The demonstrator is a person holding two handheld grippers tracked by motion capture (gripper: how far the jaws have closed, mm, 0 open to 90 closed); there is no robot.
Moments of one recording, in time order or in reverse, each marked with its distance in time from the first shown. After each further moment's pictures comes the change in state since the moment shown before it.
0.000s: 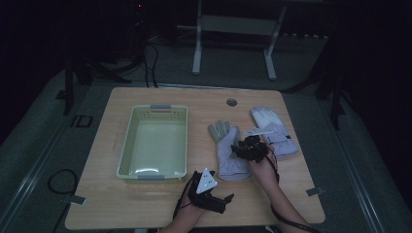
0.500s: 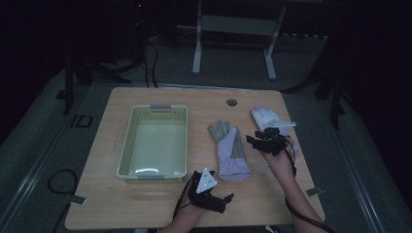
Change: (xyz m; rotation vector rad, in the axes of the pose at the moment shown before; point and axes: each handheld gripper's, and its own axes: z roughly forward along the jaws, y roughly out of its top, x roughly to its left) left arm 0.000 0.000 0.000 0.001 0.002 -0.007; right arm -0.045 0.011 -0.036 -0.089 -0.033 0.009
